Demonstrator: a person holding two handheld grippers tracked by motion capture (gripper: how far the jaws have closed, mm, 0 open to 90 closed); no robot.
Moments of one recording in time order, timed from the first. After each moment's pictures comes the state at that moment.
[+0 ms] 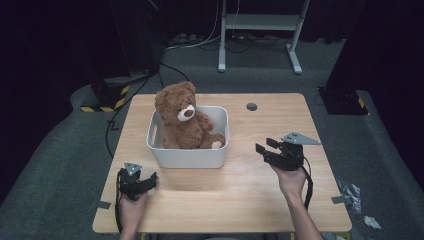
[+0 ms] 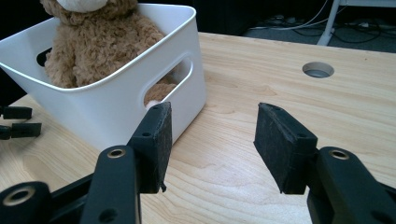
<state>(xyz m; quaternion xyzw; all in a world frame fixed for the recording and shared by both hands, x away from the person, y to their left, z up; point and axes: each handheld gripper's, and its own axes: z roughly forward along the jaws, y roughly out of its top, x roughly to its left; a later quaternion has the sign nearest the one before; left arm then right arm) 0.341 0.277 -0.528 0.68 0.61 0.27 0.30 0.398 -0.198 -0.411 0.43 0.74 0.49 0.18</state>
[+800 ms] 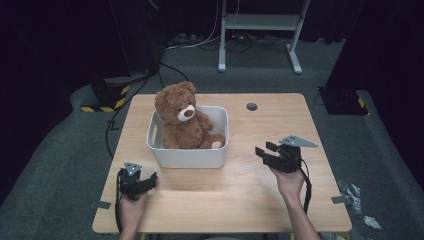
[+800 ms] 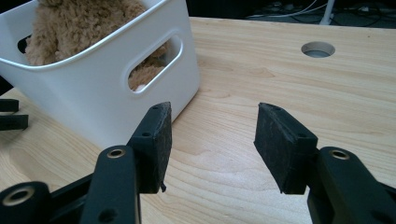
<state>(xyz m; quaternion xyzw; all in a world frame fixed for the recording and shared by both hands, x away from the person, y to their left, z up) 0.341 0.277 -0.528 0.68 0.61 0.27 0.30 0.403 -0.199 -0.431 0.44 0.74 0.48 0.17</state>
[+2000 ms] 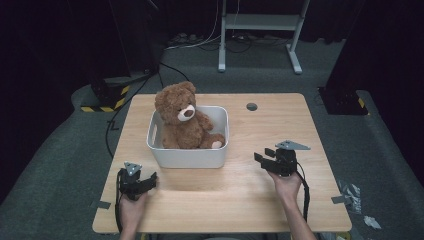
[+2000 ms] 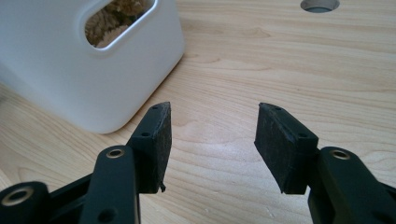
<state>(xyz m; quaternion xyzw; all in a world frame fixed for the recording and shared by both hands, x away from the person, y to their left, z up) 0.341 0.277 -0.528 0.68 0.61 0.27 0.30 0.411 -0.199 -0.466 0.47 0.75 0.44 0.15</state>
